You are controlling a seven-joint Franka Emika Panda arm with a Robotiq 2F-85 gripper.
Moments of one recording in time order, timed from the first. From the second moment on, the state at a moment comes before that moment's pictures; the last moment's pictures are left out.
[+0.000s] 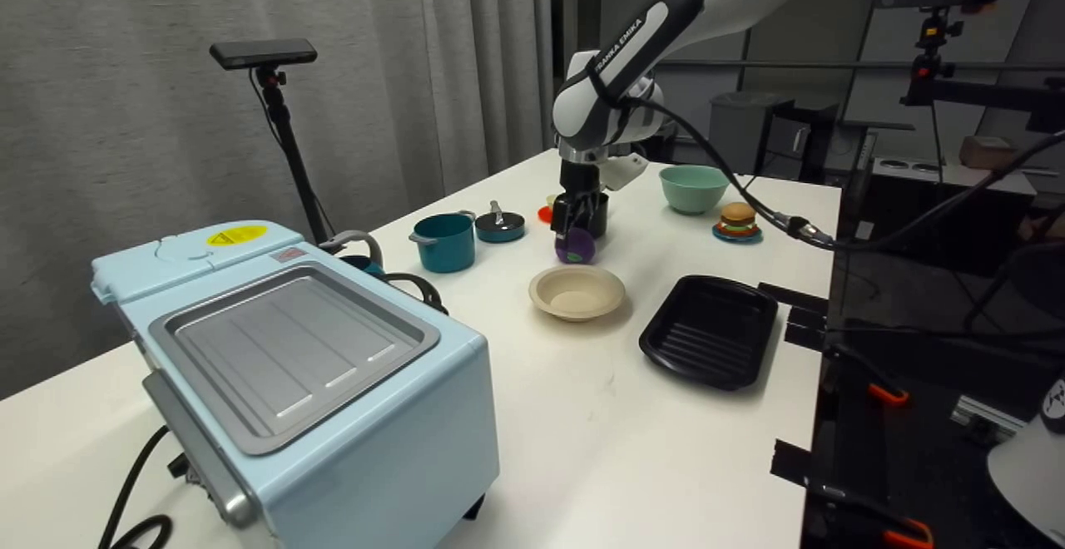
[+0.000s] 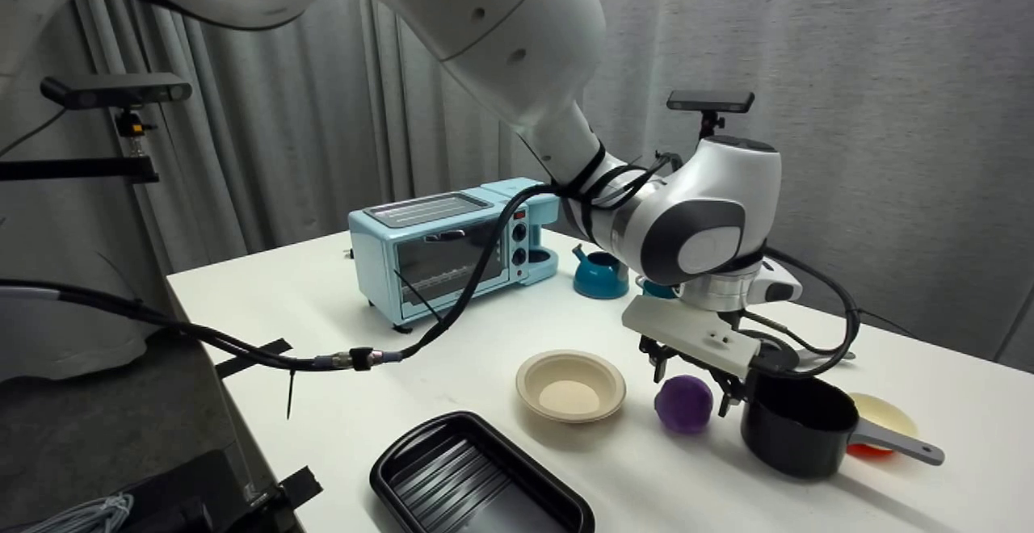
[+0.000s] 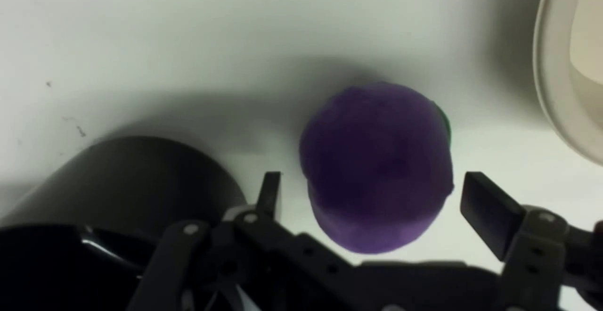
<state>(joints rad) -0.27 0.65 -0.01 -1.73 0.11 2.47 -0.39</state>
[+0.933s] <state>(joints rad) -0.31 0.62 0.00 -1.67 0.11 2.47 -0.34</state>
